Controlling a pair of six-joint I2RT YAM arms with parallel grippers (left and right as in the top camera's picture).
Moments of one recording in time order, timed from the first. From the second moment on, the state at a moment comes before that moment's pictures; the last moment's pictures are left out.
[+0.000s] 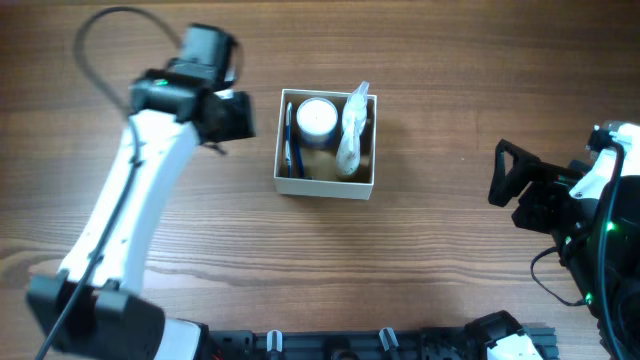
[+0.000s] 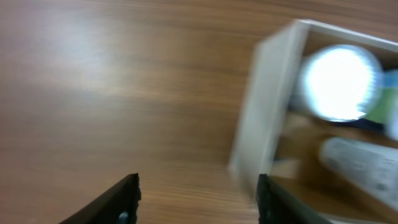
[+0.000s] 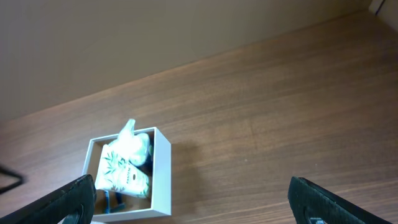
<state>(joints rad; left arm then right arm) -0.22 1.62 1.54 -1.15 -0.06 -0.35 0.33 0.87 1.51 -1.20 0.30 0.46</state>
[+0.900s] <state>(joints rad) -0.06 1.57 1.55 -1.30 -0.12 -0.36 0.33 0.61 1.42 -1.21 0.48 0.46</state>
